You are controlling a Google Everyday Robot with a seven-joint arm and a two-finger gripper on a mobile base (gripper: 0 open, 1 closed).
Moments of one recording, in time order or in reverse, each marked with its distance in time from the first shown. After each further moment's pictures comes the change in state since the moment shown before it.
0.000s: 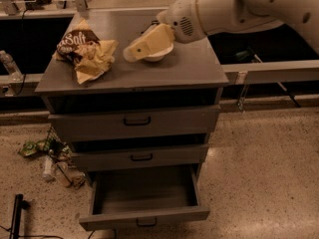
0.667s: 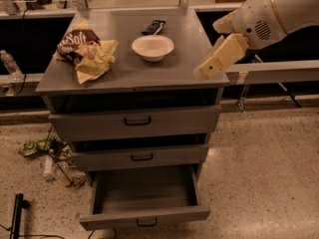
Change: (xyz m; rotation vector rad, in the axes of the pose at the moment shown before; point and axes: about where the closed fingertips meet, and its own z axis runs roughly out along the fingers) arm 0.072 -0.002 -0.125 0.053 0.266 -0.061
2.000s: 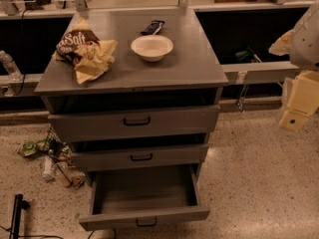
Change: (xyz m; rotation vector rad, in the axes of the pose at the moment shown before) arm 0.100 0.060 -0.103 0.061 0.622 -0.176
